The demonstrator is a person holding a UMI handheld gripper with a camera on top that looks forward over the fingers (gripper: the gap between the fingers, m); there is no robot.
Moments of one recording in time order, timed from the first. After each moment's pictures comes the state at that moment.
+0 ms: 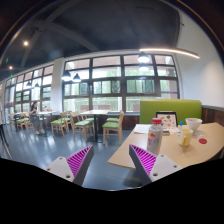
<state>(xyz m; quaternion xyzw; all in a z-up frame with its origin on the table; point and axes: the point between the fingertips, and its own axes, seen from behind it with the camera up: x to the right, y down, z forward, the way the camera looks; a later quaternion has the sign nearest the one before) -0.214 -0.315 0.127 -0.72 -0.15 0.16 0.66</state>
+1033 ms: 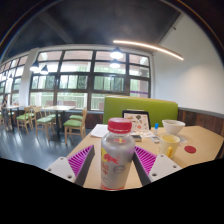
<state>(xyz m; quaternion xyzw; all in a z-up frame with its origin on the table) -0.109 -0.085 0.092 -0.74 -0.04 0.00 0.67</state>
